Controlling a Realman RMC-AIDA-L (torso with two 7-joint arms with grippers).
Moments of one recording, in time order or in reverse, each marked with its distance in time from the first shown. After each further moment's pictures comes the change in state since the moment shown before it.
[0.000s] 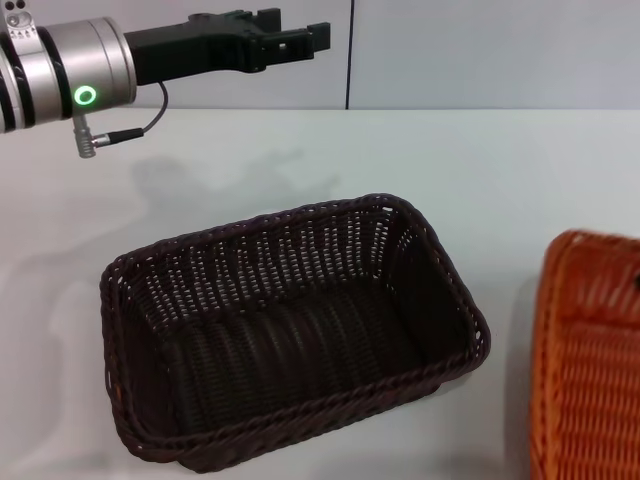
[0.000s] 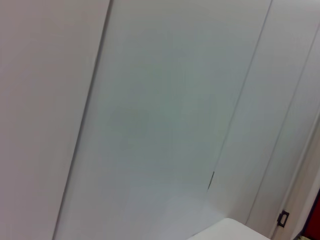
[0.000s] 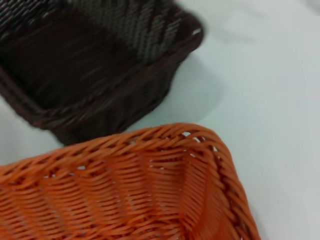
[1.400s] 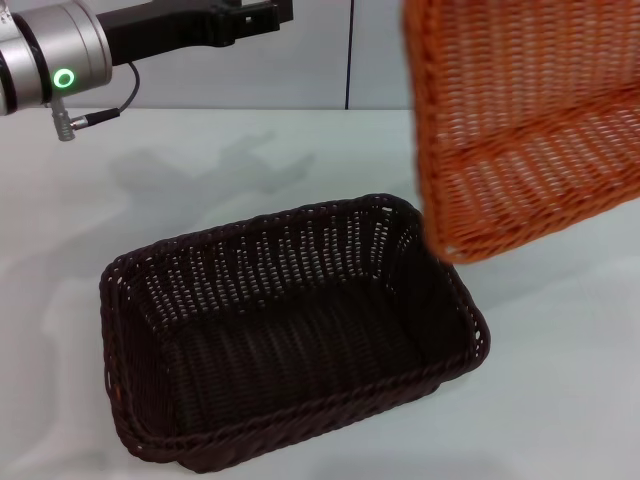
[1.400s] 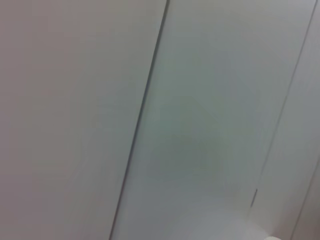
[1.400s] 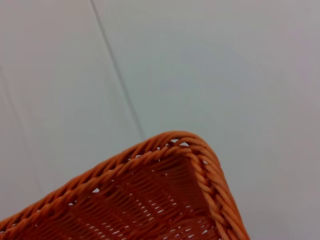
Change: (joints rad) left arm 0.000 0.007 -0.037 0.007 0.000 0.085 0.026; right arm -0.195 0.178 0.476 -0.059 0.836 0.034 0.215
